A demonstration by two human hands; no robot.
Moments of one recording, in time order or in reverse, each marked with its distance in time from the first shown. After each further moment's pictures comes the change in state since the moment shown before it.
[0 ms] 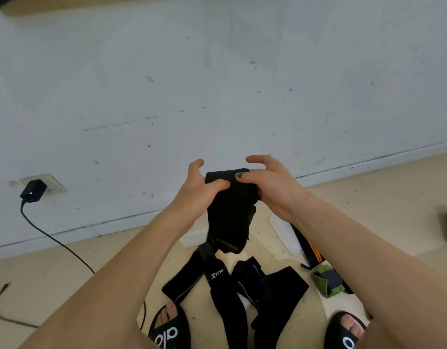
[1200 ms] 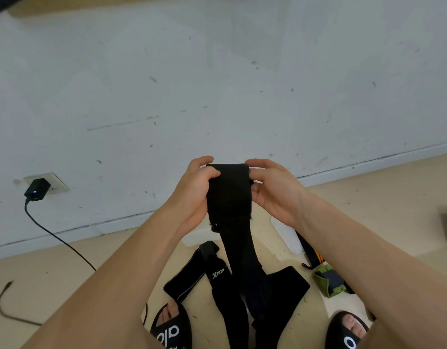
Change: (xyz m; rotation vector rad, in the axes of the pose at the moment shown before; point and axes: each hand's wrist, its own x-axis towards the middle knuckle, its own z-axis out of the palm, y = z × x) left_hand -0.009 0.014 0.003 -0.391 0.047 -0.005; right_hand -0.006 0.003 0.004 0.289 -0.019 0.088
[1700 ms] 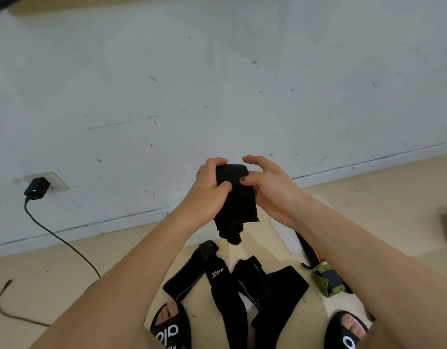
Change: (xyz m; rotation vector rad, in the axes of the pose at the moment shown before) left_hand 0.002 -0.012 0.003 0.608 -0.087 0.224; right_hand -0.006 0.000 0.002 -0.216 -0.044 -0.056
